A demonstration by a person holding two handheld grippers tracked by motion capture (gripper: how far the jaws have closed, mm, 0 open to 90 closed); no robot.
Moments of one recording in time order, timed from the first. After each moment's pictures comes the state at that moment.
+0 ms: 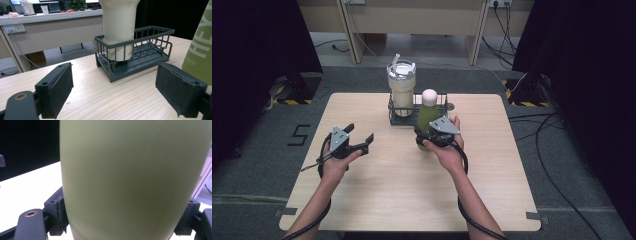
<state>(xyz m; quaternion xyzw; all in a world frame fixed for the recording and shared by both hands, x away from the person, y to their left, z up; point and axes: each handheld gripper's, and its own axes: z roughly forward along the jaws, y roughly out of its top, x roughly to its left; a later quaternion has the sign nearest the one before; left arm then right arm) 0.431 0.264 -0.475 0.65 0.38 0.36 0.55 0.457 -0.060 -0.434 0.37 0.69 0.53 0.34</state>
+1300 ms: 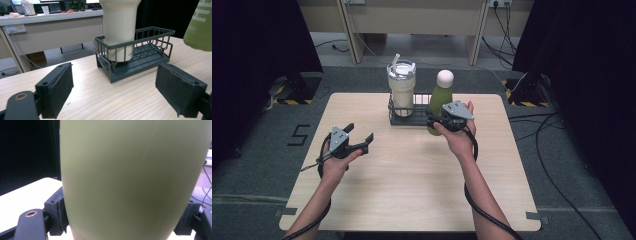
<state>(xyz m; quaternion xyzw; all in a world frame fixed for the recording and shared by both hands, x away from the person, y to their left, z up) 0.431 0.264 -0.473 0.65 0.39 0.36 0.55 0.477 -0.087 -0.389 0.39 0.65 0.54 0.37</state>
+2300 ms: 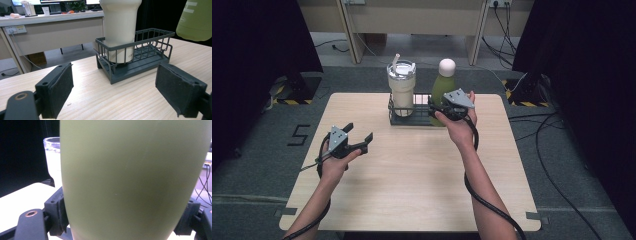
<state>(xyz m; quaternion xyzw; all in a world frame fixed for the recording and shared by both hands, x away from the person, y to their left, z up) 0.431 0.265 -0.472 0.64 0.39 0.36 0.55 0.501 -0.088 -0.372 0.39 0.64 0.53 0.39</state>
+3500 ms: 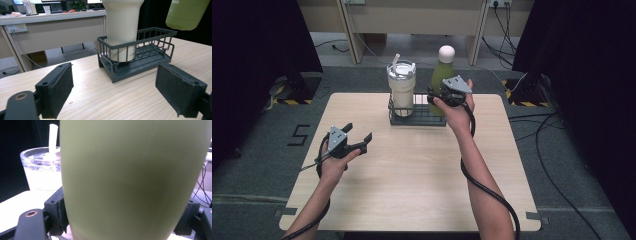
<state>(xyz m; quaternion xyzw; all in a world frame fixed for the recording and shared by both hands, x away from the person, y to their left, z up) 0.431 0.268 -0.474 0.64 0.39 0.36 0.55 0.536 -0.081 -0.356 0.41 0.64 0.52 0.39</state>
